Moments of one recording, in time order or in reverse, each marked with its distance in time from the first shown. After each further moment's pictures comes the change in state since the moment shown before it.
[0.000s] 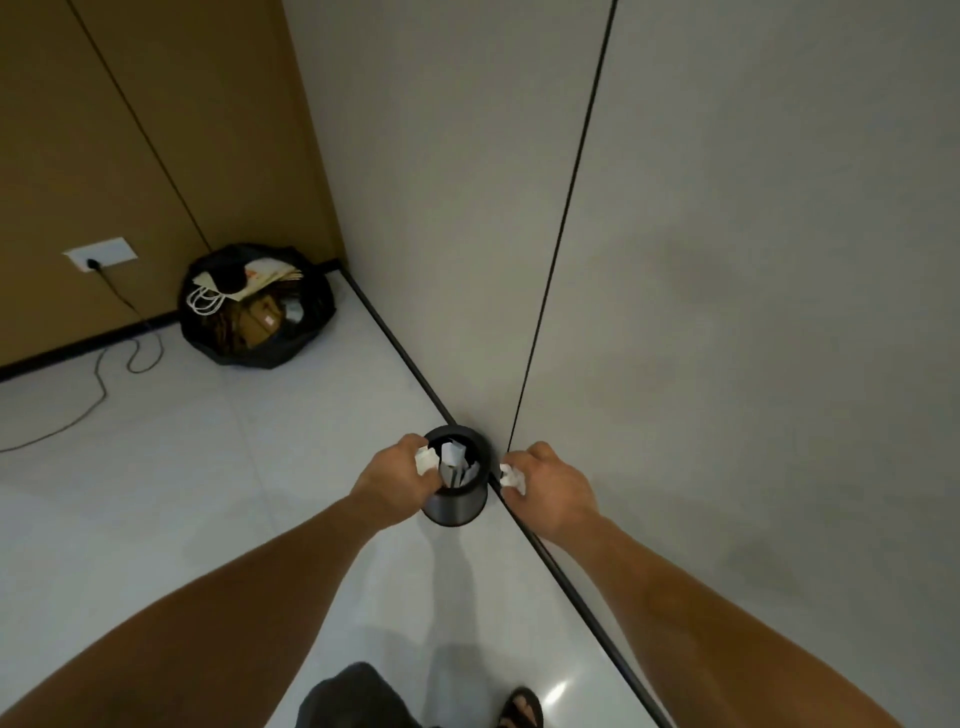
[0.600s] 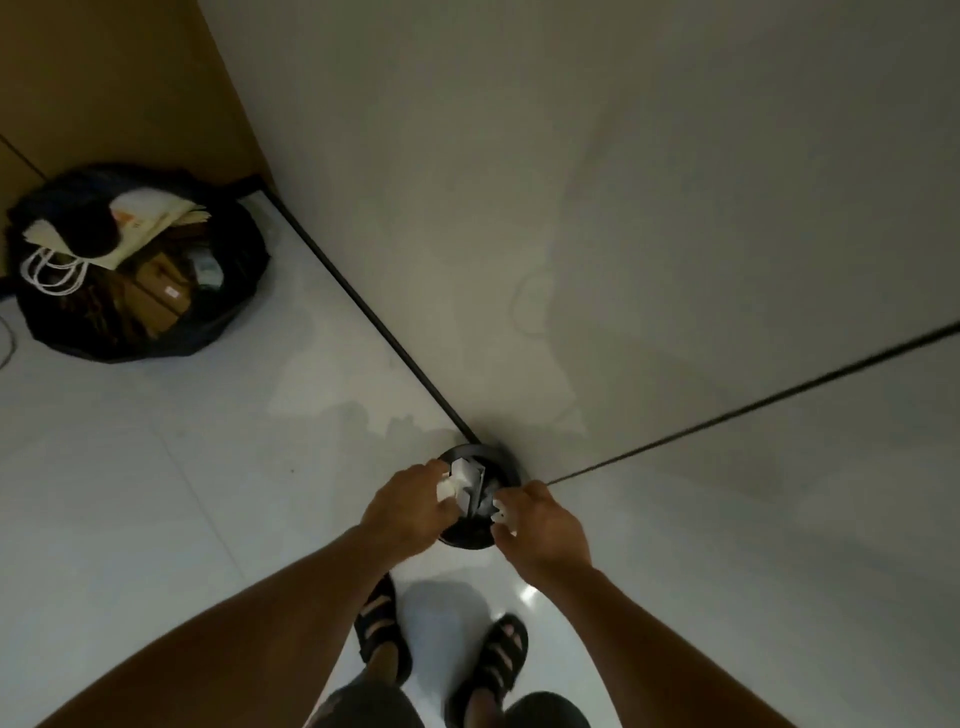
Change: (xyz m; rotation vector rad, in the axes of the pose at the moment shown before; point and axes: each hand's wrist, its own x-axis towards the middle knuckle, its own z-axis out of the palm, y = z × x) left_hand 0.331 -0.108 -0.008 0.143 -0.334 0.102; right_hand 0.287 -0.032 0.114 0.096 -0.187 0.262
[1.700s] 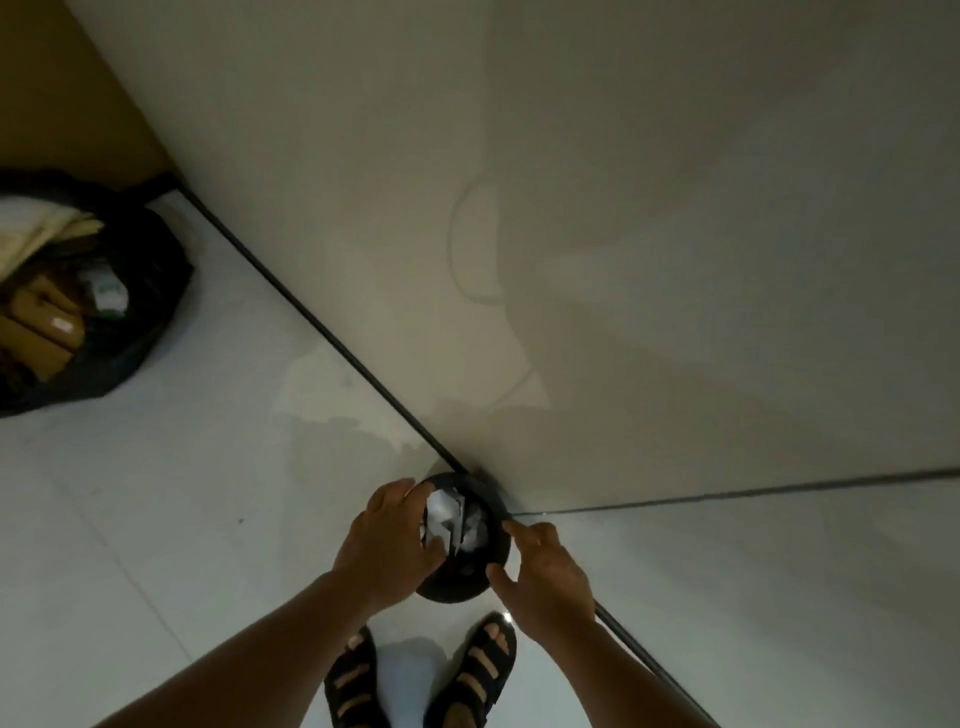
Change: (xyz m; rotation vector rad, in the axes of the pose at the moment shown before) left_hand 0.120 -0.033 0.056 0.211 -0.020 0.131; right_hand 0.086 0.078 0.077 0.104 0.008 0.214
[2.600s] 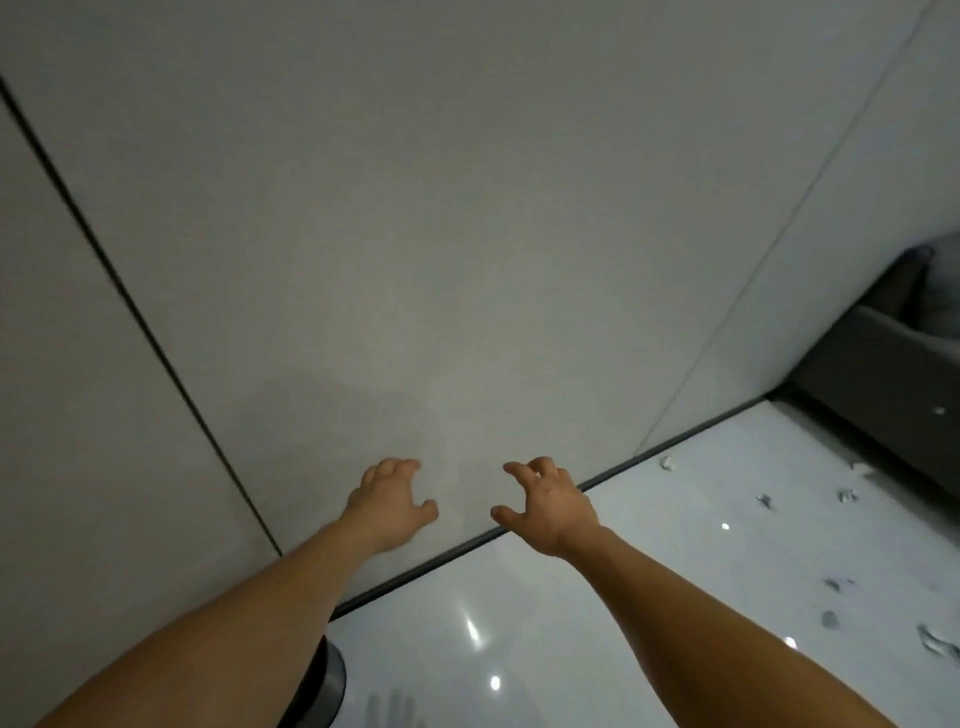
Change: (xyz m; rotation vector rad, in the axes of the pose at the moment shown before) left_hand -0.275 0.318 -0.065 0.439 -0.409 0.905; right_hand -0.483 0.033 -0.105 0.306 0.620 0.826
